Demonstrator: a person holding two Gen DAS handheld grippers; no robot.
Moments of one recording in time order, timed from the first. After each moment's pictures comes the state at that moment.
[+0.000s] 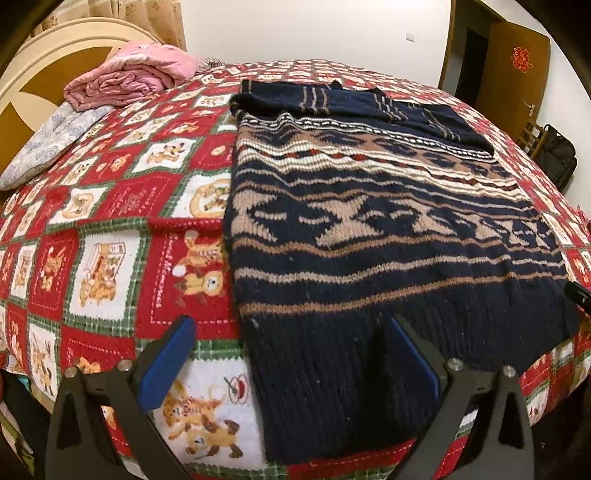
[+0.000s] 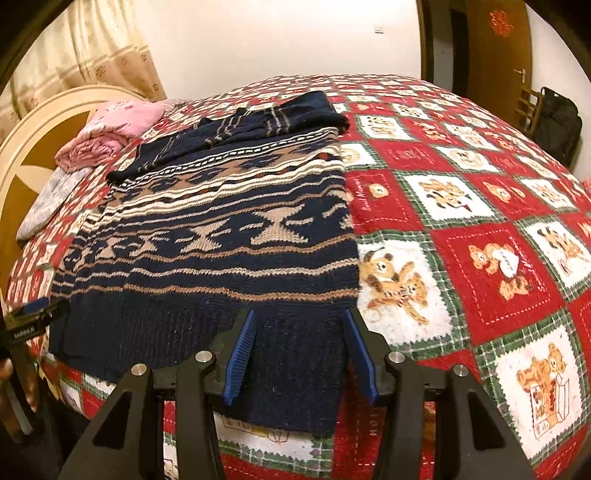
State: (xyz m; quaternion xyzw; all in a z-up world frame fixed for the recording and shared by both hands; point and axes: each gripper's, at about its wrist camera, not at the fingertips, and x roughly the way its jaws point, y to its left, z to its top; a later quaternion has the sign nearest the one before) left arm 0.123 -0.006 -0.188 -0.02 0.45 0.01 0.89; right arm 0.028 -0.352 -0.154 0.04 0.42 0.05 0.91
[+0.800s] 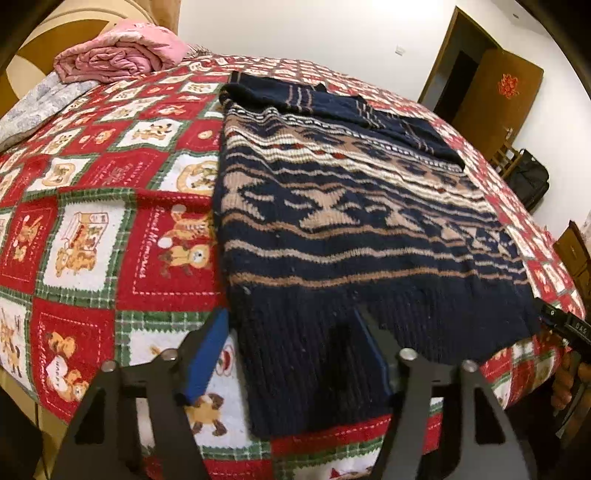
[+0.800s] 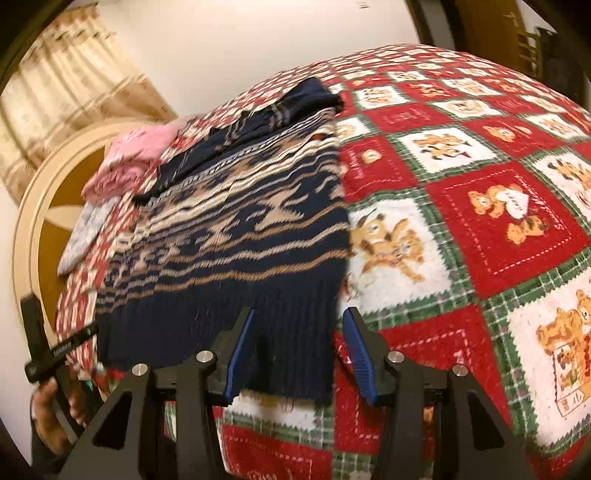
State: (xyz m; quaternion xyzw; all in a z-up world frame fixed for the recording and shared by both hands) left arm 0.108 0.004 -0.188 -0.09 0.45 -0.05 0.89; right arm 0.016 -0.382 -0.163 0.14 0.43 0.11 0.88
